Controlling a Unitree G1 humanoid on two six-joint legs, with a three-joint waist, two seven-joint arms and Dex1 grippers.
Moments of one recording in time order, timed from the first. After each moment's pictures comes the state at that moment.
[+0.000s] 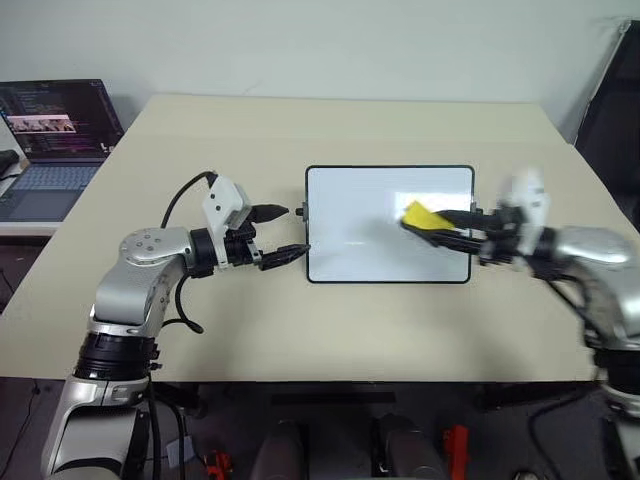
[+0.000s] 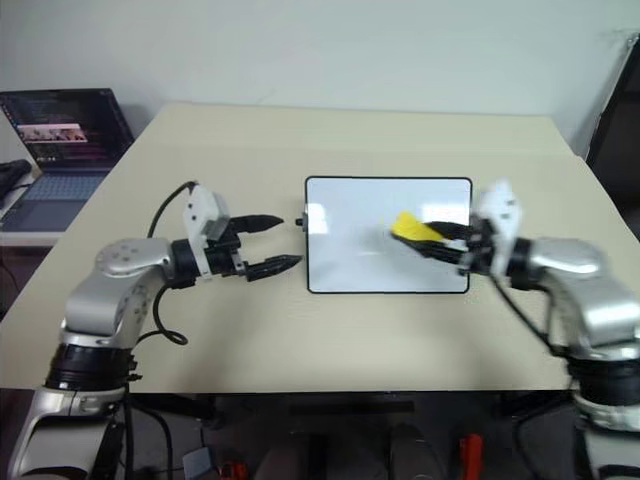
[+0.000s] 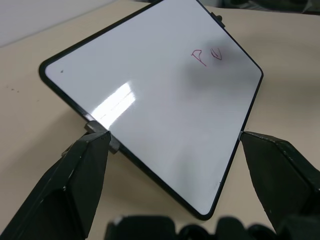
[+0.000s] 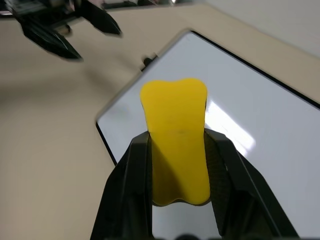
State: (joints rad) left arm -0.52 0.68 0.02 0.00 -0.39 0.41 -1.02; right arm -0.36 -0.85 -0.20 -0.24 0.46 0.62 0.99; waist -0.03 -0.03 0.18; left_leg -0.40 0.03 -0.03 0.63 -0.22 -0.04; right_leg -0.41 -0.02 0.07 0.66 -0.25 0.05
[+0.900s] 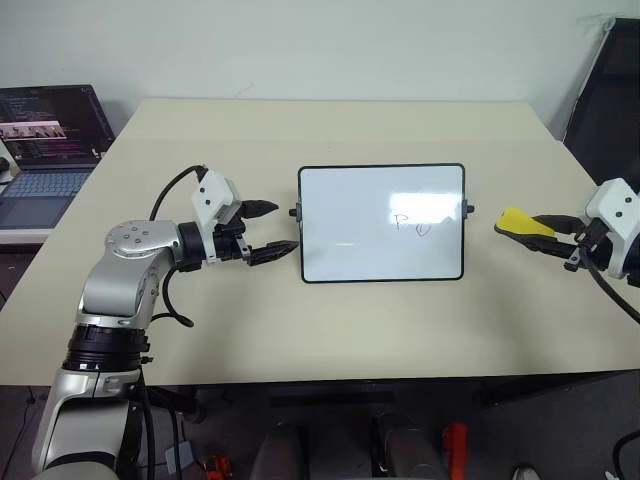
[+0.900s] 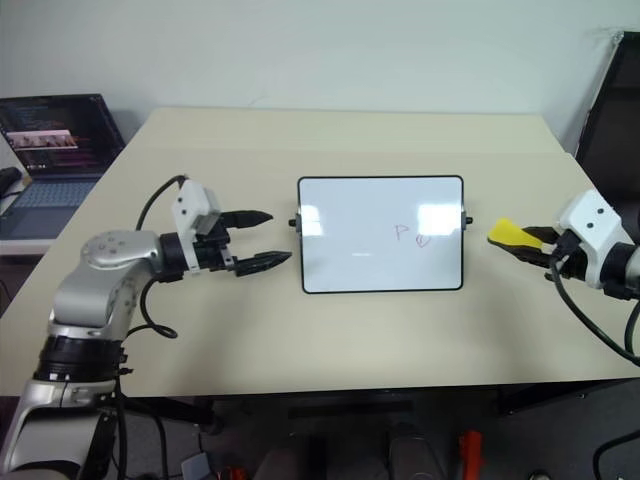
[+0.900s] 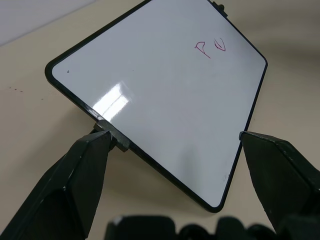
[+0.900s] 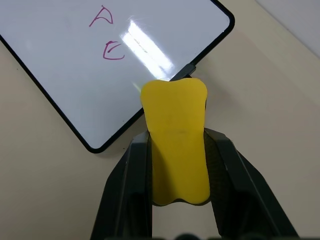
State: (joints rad) left arm -0.56 0.70 0.02 0.07 -0.35 0.38 -1.06; right arm -0.29 -1.02 -0.25 -0.06 0.30 0.40 0.99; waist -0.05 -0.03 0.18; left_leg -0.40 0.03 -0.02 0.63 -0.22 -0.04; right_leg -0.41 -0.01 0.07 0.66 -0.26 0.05
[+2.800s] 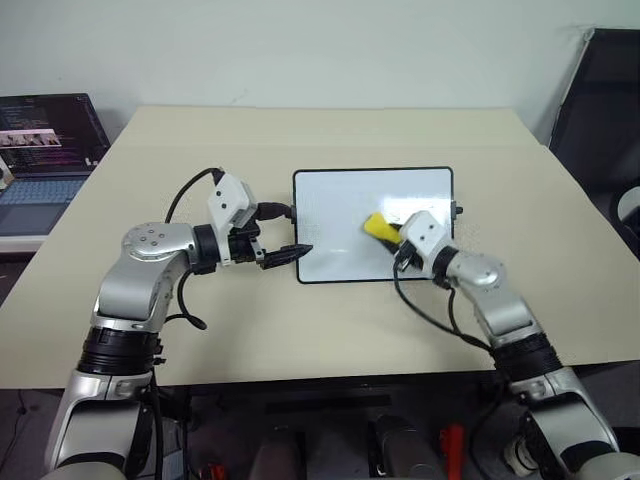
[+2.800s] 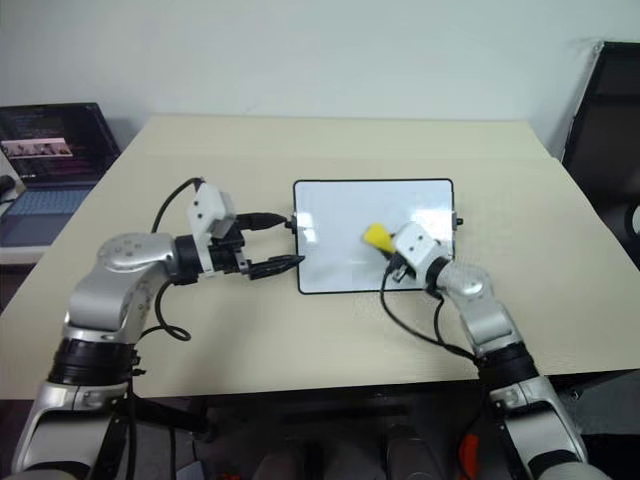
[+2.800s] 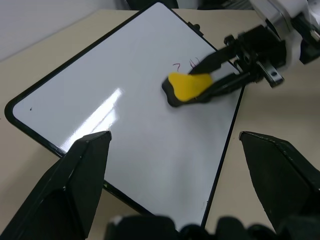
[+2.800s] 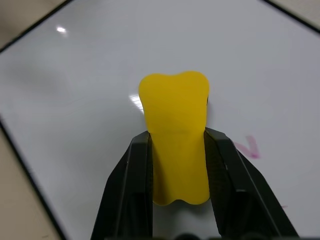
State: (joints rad) left arm -0.56 0.65 0.00 0.01 -0.34 0.41 -1.04; right arm -0.50 -0.35 0.23 0.24 -0.05 0.09 0.59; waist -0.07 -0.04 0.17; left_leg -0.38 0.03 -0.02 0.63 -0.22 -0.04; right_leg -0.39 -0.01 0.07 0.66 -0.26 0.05
